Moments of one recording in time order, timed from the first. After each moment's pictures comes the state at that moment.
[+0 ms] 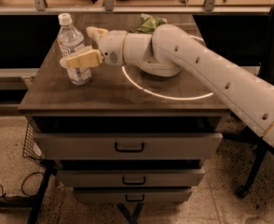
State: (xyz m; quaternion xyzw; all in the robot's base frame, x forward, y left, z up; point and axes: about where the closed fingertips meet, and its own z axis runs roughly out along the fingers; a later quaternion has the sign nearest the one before) arm 0.645 0.155 0.938 -0.46 0.56 0.41 0.56
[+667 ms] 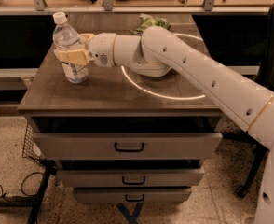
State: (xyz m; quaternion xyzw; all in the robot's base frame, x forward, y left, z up) arm 0.644 0.185 0.930 -0.47 0.55 0.43 0.54
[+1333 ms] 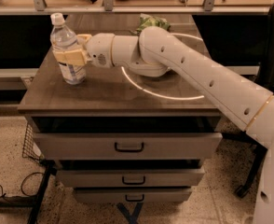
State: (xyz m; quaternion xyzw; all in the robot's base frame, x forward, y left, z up) arm 0.641 0.191 0.930 -0.47 0.55 0.43 0.54
